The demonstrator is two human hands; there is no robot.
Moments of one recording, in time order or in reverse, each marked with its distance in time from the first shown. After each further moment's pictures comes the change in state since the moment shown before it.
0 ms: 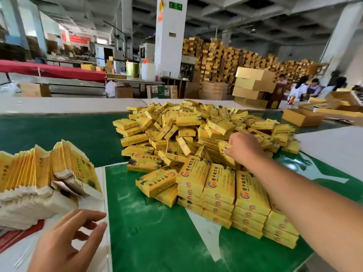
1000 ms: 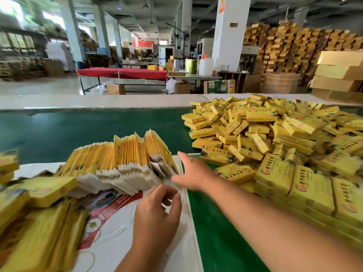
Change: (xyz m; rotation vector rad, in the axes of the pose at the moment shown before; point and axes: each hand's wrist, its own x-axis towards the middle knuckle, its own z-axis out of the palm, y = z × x) left_hand -0.003 -0.001 -0.003 0.059 0.191 -0.165; right_hand -0.117 -0.282 0.013 0.610 -0.531 -0.574
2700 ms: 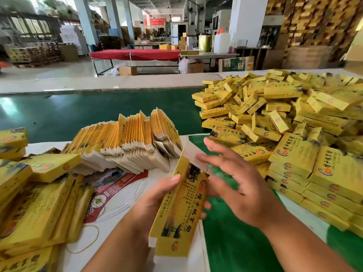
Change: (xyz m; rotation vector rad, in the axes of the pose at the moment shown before) left_hand 0.022 0.027 -0.036 -0.825 -0.893 -0.449; right_hand -0.113 0.038 -0.012 0.471 0.307 -0.528
